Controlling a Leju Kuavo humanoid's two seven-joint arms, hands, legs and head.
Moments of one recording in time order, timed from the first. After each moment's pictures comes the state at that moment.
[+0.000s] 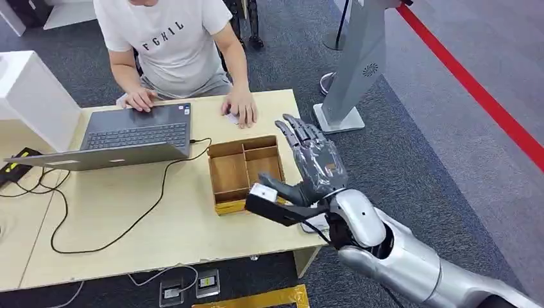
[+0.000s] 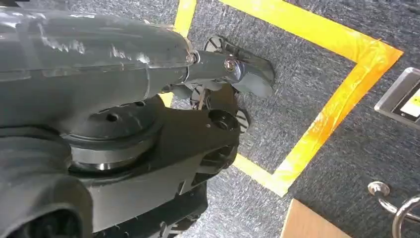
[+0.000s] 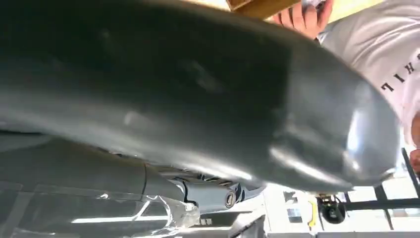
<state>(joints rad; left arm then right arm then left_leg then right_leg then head) -0.08 0.01 -0.97 -0.20 1.33 0.03 -0.31 -0.48 -0.45 0.88 -1.79 0.79 -0.16 0.57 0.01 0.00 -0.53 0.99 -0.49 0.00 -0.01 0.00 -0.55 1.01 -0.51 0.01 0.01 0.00</state>
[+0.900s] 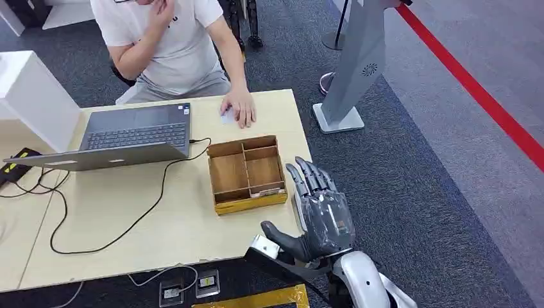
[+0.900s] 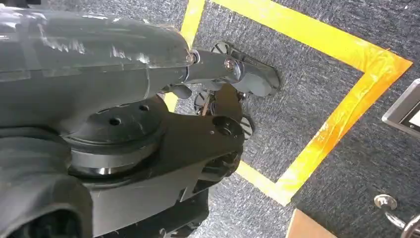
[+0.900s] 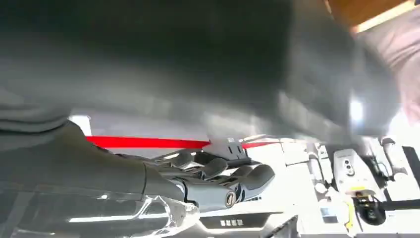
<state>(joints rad) -0.08 0.00 -0.96 -0.19 1.32 0.07 -0.30 -0.05 -0.27 0.72 -1.94 1.14 -0.12 0.56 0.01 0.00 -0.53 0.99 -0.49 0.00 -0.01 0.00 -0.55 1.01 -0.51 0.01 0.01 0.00</state>
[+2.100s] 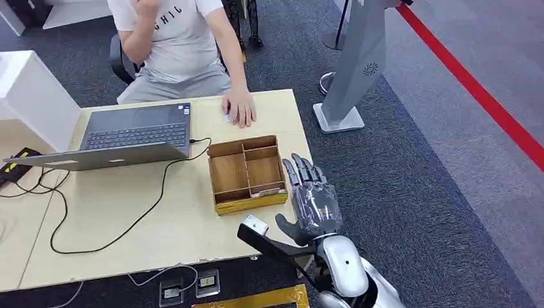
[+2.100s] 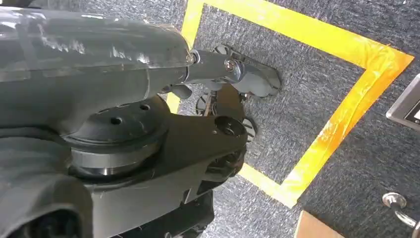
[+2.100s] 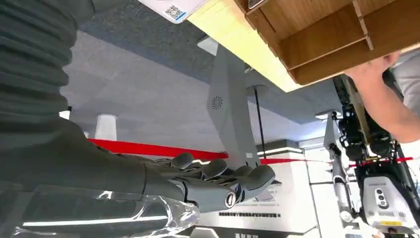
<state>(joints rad) -0.08 0.00 -0.97 -0.19 1.28 0.07 -0.29 -0.11 -0.16 0.66 -1.79 1.16 -0.04 0.56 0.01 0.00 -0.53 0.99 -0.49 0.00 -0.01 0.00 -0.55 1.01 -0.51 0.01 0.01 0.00</state>
